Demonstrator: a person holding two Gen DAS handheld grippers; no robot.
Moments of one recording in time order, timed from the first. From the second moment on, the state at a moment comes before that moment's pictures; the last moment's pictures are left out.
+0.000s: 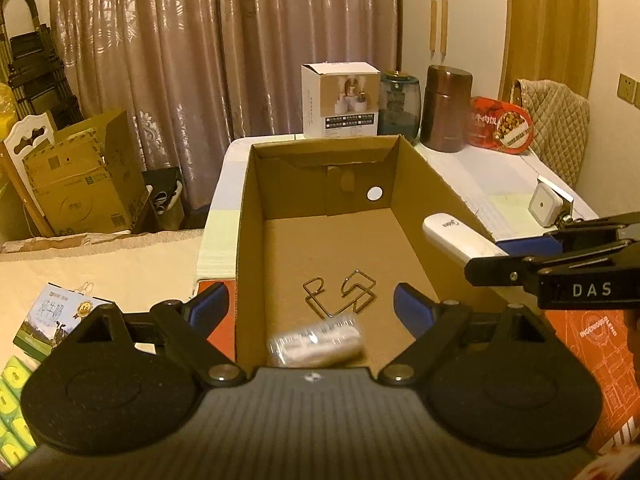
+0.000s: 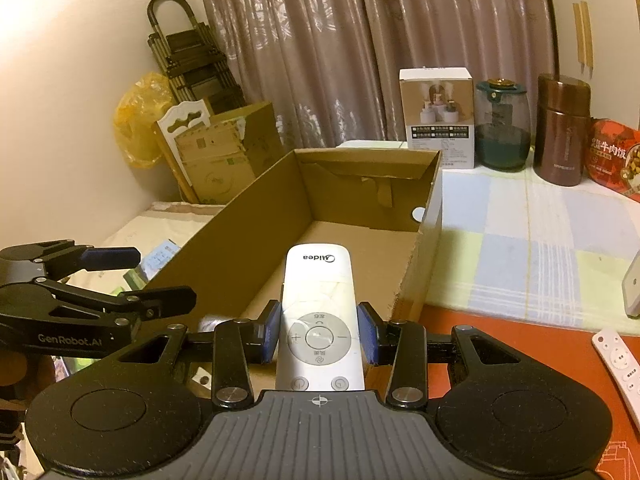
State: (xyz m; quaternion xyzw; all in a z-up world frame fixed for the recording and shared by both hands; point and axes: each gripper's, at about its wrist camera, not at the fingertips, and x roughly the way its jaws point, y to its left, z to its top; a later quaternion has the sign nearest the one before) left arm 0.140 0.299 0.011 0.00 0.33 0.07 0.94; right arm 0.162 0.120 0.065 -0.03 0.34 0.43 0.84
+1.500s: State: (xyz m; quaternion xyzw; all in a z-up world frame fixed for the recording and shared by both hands) left arm 0.140 0.166 0.071 -0.03 0.27 -0.02 0.96; right arm 0.150 -0.018 0.154 -0.02 0.21 0.35 0.91
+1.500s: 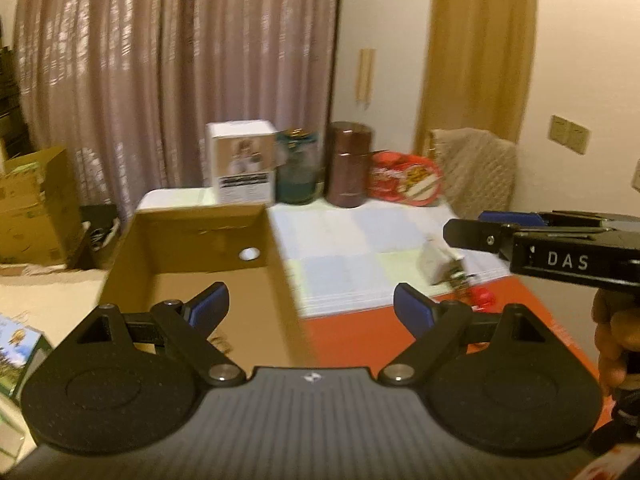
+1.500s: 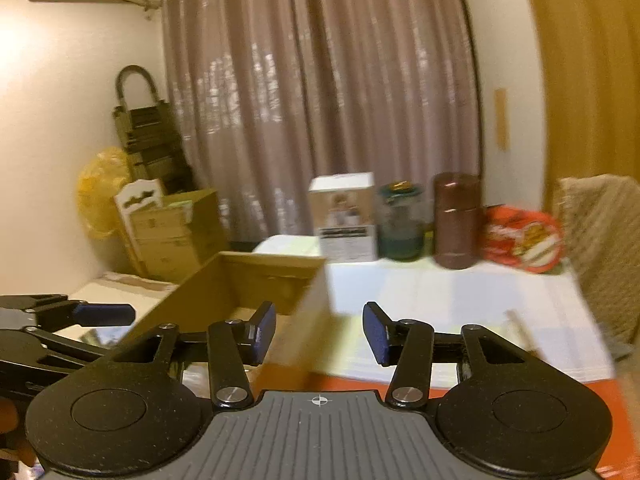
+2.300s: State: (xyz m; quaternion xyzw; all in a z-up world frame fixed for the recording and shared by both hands) left arm 0.193 0.024 -0.010 0.01 0.33 -0.10 0.94; right arm 0.196 -0.216 0.063 -0.06 0.30 0.21 0.93
